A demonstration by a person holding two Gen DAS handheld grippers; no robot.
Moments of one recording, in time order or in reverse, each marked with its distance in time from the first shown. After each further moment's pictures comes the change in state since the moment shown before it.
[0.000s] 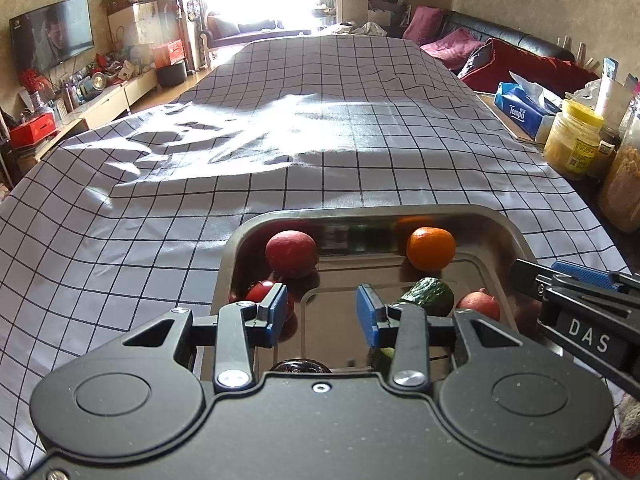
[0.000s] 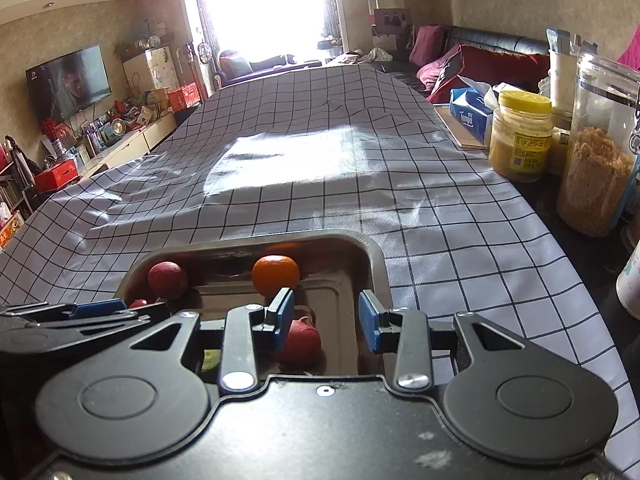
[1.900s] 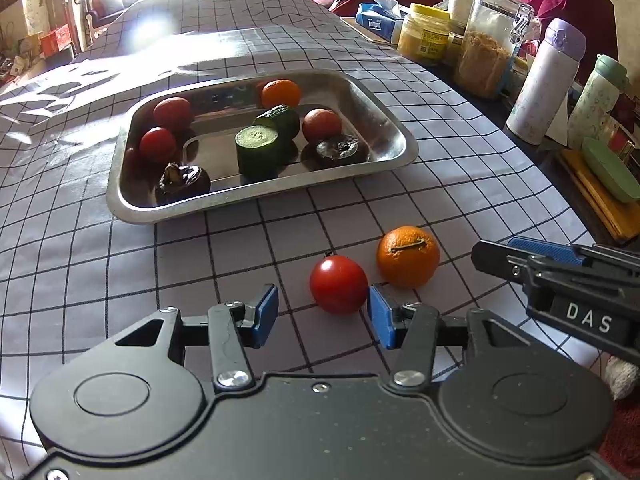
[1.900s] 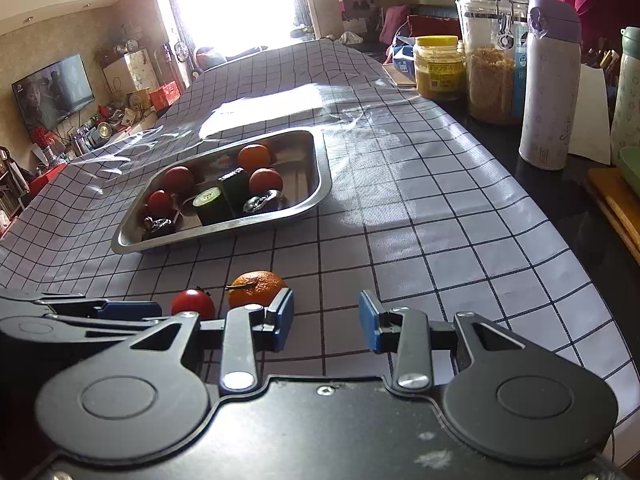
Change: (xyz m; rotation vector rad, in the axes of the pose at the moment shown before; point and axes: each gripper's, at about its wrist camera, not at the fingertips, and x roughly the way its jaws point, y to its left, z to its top) left arm -0.064 -0.020 -0.102 0.180 0.140 -0.315; right arm -0.110 -0.028 -0.116 0.090 0.042 -0.034
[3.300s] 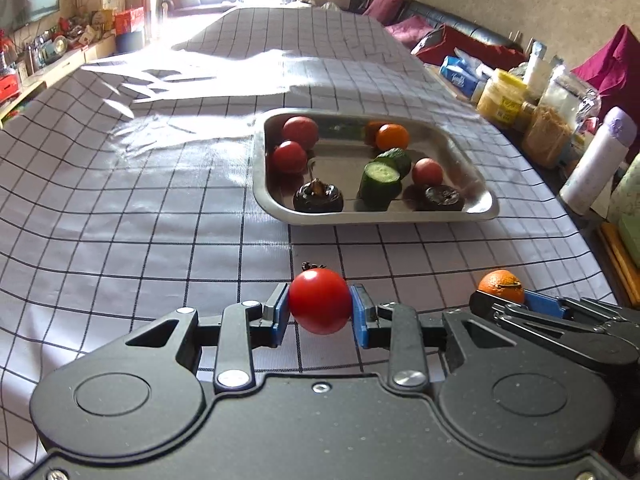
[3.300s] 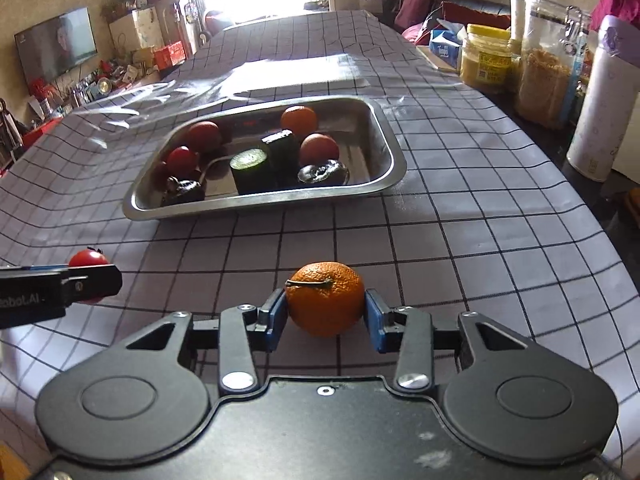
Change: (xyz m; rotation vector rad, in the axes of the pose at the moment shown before) left arm -0.054 0.067 -0.013 -0.193 -0.100 0.102; right arm 0.024 0.057 0.000 -0.095 0.072 -0.043
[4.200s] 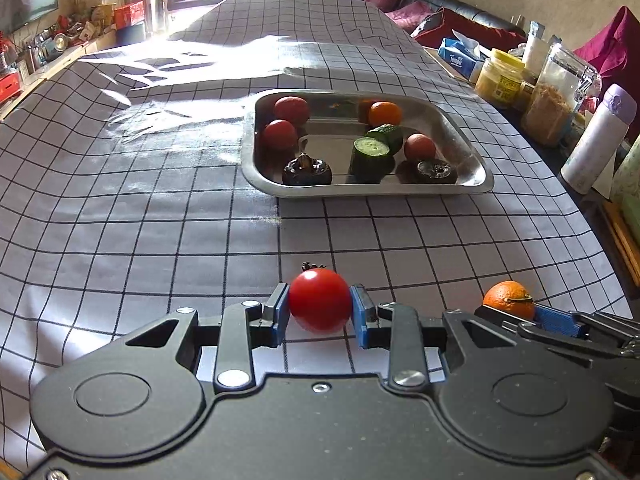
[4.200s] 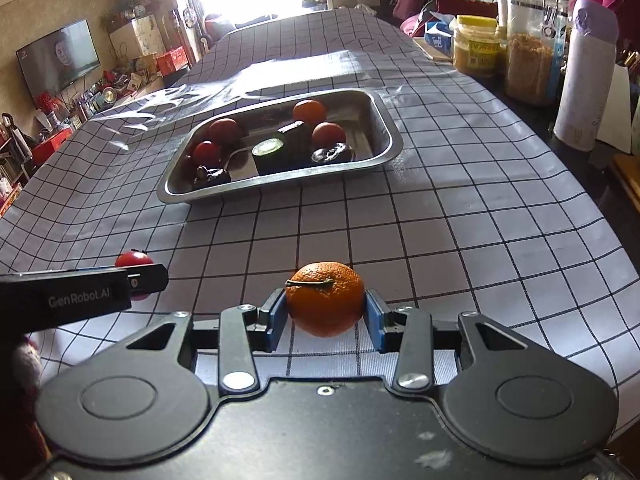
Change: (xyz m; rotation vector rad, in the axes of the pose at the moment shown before) left arm 0.008 -0.018 -0.008 0.017 0.056 0.027; right arm -0.027 0.000 -0.017 0.049 0.031 0.046
